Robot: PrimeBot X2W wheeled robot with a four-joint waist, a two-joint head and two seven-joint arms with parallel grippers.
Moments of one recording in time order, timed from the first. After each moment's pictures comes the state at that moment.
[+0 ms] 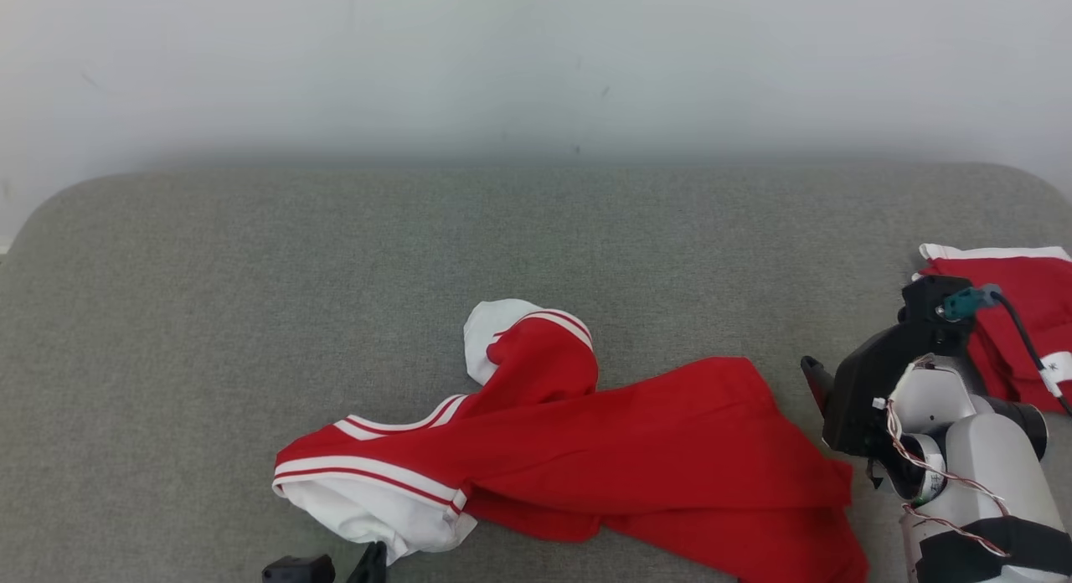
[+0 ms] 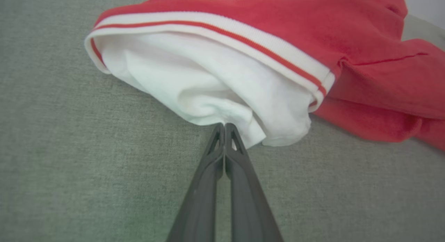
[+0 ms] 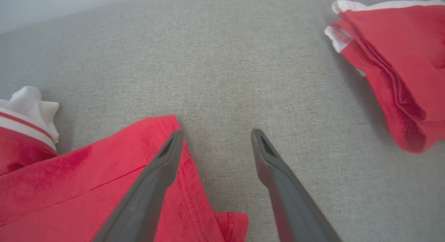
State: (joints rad) left arm -0.13 0.29 -0.58 0.37 -0.70 0.21 -0.11; right arm -0.44 -0.05 -0.21 0.35 0.10 0.13 0.72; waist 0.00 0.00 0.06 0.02
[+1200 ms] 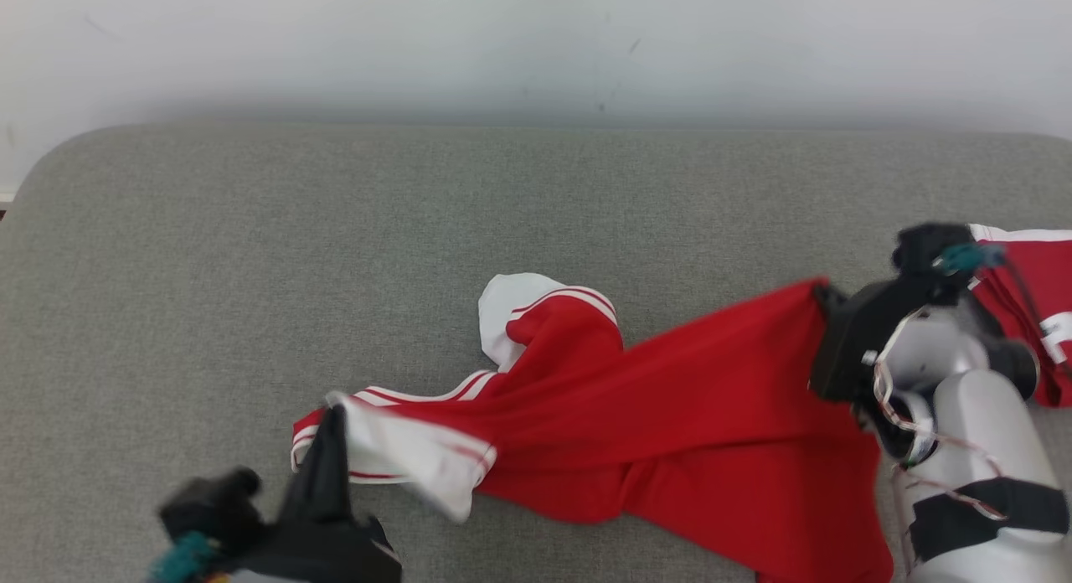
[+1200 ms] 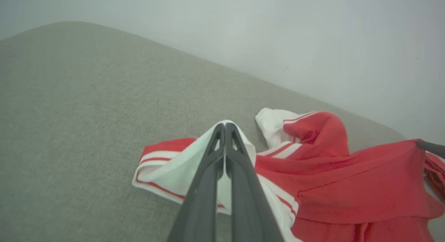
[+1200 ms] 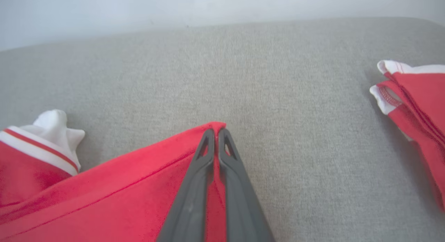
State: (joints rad) left arm -0.11 0.31 -0.47 -0.03 -0.72 0.35 -0.11; right arm -0.52 -0.07 -0.12 0.41 0.11 0.13 0.58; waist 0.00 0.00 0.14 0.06
